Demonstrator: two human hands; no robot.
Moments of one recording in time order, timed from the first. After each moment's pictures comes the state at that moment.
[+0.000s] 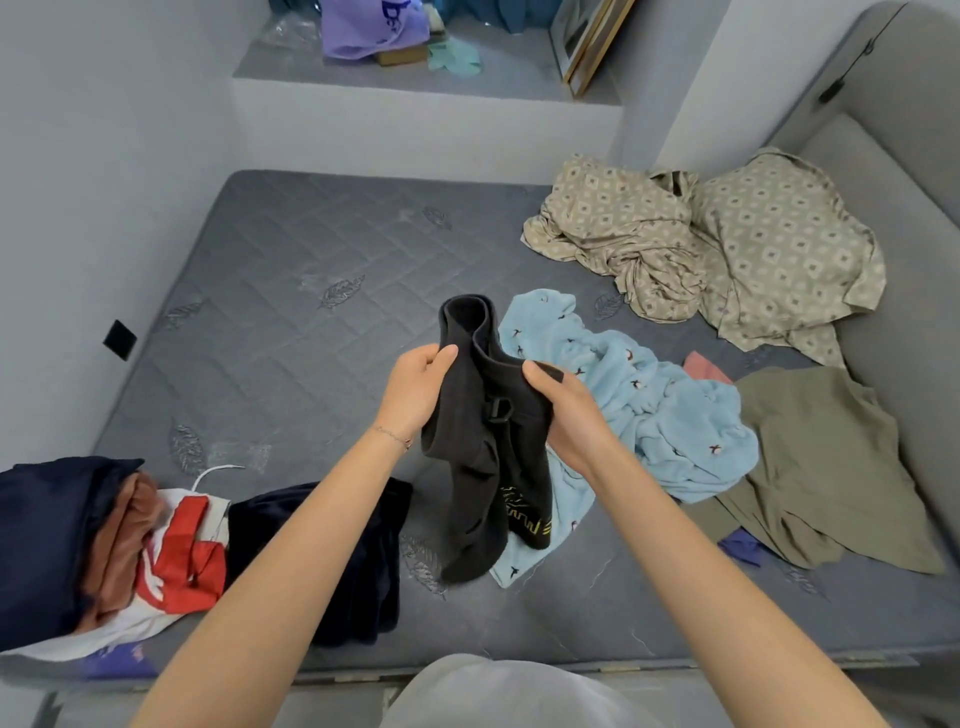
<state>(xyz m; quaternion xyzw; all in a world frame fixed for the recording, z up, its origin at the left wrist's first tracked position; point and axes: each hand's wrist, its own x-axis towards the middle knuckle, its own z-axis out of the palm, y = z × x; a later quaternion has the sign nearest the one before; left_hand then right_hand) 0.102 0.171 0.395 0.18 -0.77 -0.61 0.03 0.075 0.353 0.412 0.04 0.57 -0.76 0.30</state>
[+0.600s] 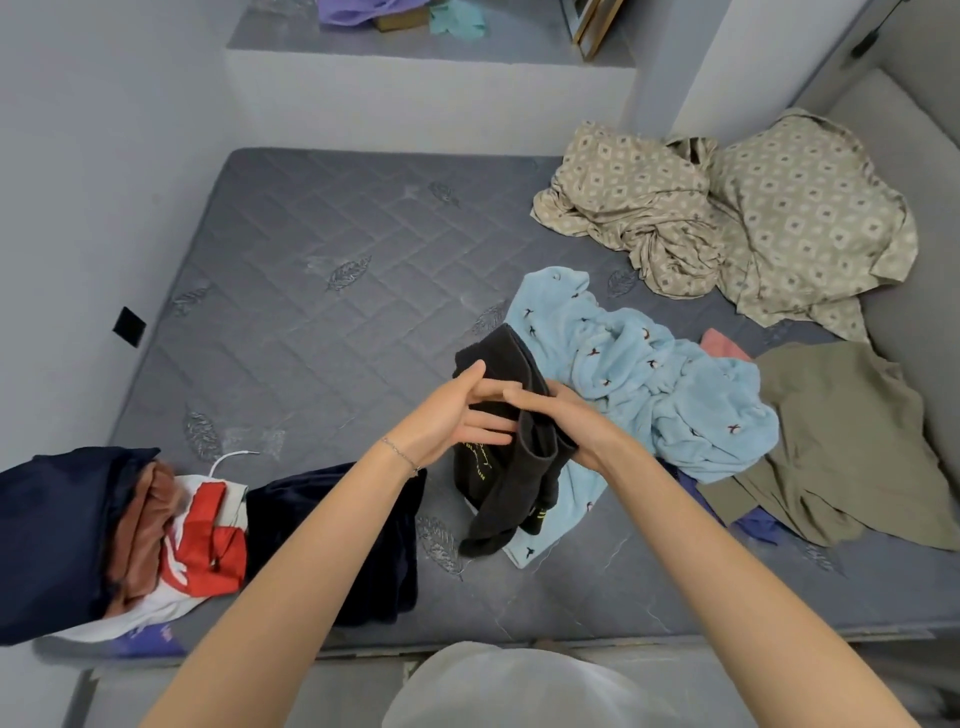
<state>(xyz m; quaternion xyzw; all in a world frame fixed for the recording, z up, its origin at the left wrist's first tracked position) 0.126 0.180 0.399 0.16 -0.60 -0.75 -0.24 0.071 0.350 0.384 -0.01 0.62 -0.66 0.42</state>
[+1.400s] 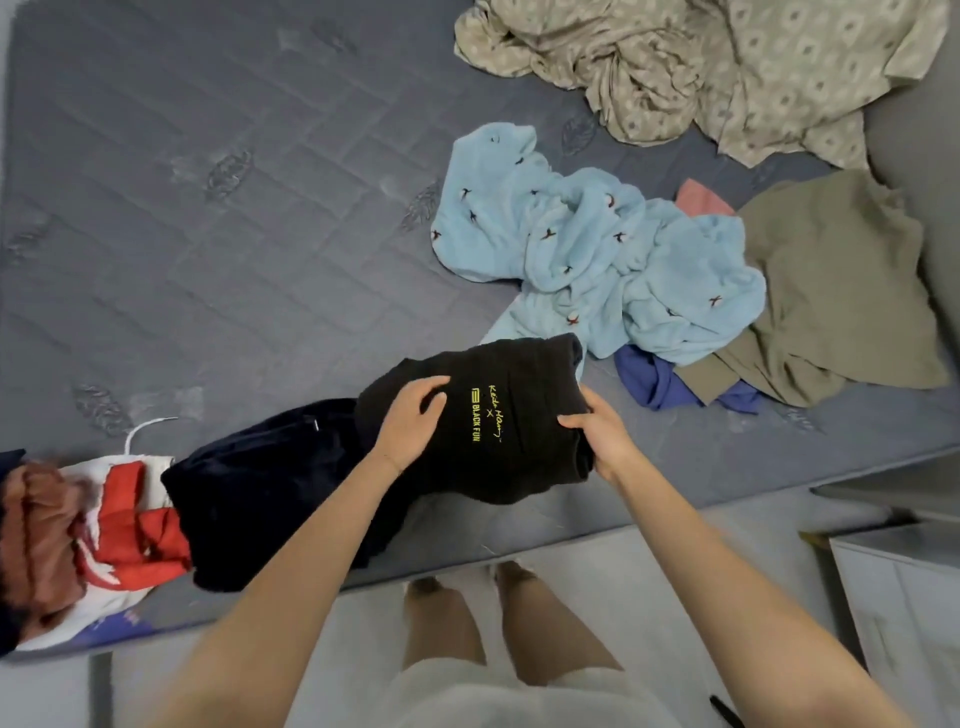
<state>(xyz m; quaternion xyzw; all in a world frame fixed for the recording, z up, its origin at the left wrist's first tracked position) 0.124 0.216 0.175 0.14 -0.85 -0.48 -0.19 0.096 0.476 0.189 0.29 0.64 -0.64 0.31</state>
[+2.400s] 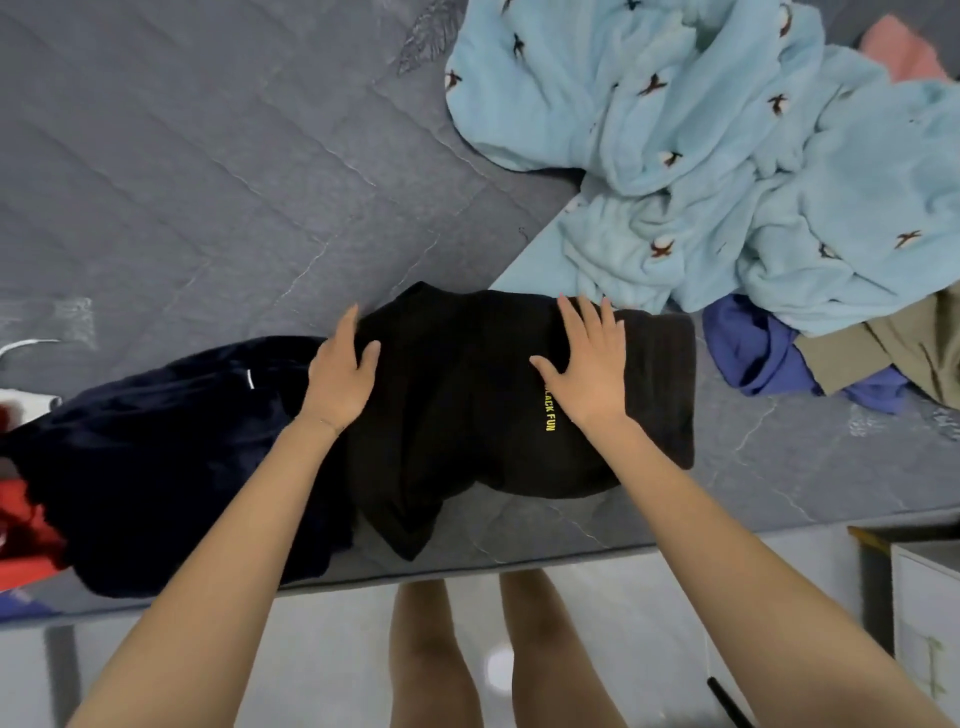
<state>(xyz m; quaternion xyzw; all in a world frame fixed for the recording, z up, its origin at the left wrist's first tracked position) 0.109 0.148 -0.013 0.24 -0.86 -0.40 -0.20 0.044 0.436 -0.016 -0.08 0.96 -0.20 0.17</state>
